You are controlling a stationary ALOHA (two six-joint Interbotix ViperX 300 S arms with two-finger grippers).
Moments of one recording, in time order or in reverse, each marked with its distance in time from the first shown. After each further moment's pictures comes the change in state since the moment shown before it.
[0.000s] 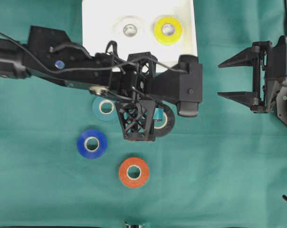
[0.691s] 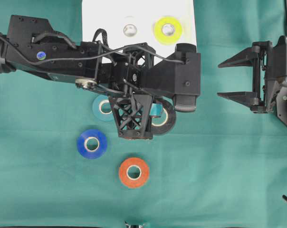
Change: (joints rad) left arm 0.000 -0.037 -0.035 0.005 0.037 -0.002; right arm 0.000 0.000 0.000 0.000 0.000 0.000
